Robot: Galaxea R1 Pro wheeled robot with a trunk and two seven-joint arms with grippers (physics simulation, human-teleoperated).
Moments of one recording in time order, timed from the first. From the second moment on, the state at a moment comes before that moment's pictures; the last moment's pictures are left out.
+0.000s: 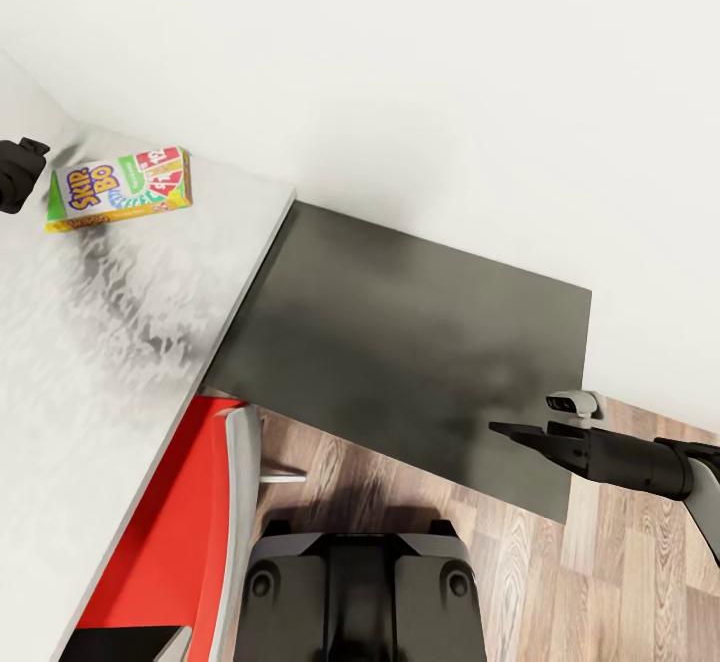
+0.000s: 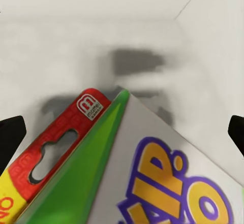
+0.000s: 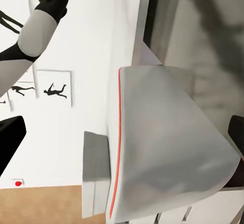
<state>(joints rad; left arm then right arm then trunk) -1.75 0.49 -0.15 -0.29 1.00 0.21 0.18 -0.38 -0.45 -0.11 -1.61 -0.76 1.04 1.19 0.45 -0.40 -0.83</state>
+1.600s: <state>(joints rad) -1.68 0.44 -0.15 -0.29 0.99 0.17 0.17 -0.37 -0.46 -0.12 -1.61 -0.76 1.04 1.20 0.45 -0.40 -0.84</state>
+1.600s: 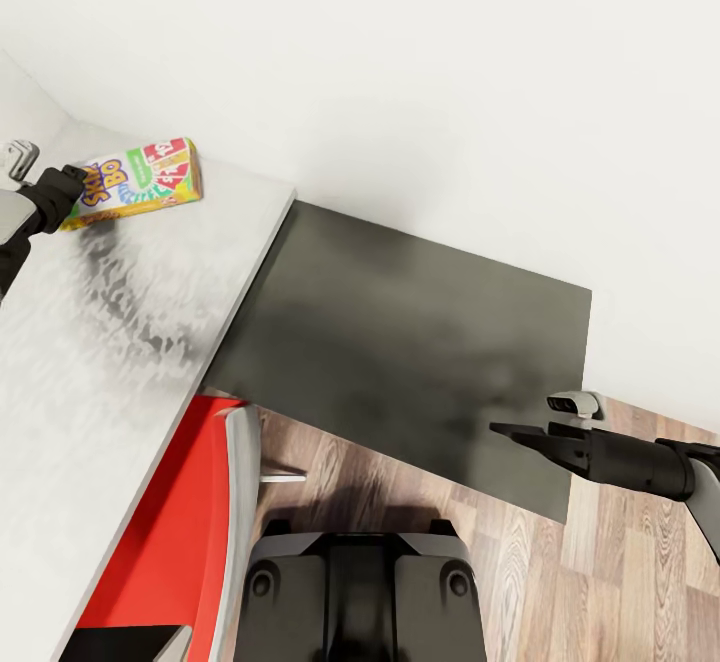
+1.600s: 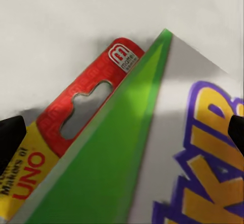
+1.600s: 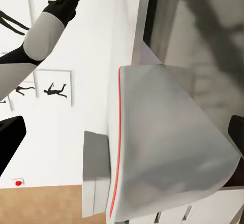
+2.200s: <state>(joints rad) -1.68 0.40 -0.15 -0.31 0.99 0.18 0.17 -0.37 -0.46 -0.12 -1.61 -0.76 1.04 1.20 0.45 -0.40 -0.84</state>
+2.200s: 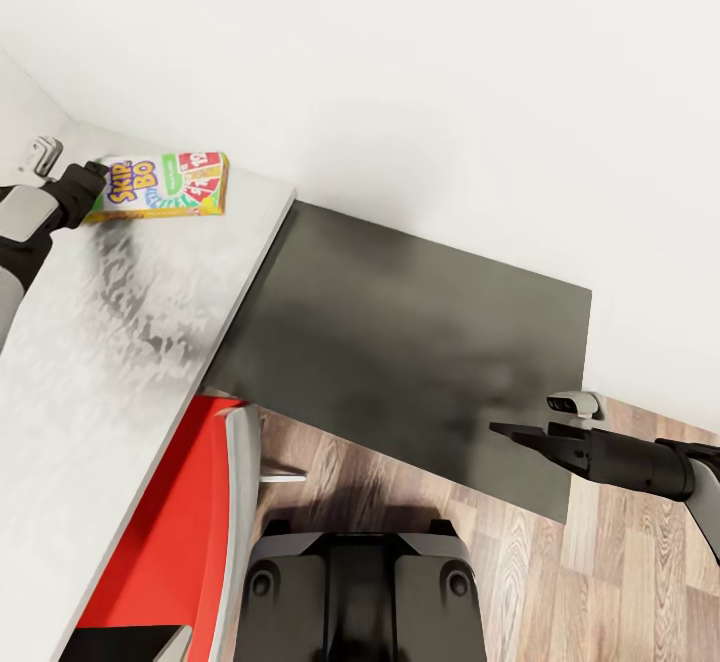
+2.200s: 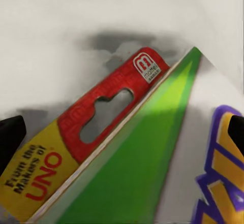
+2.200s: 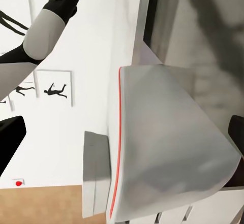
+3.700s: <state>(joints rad) -1.69 0.30 -0.14 -0.37 1.01 0.20 0.17 -0.37 -0.45 -0.11 -1.61 -0.76 1.04 1.19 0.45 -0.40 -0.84</state>
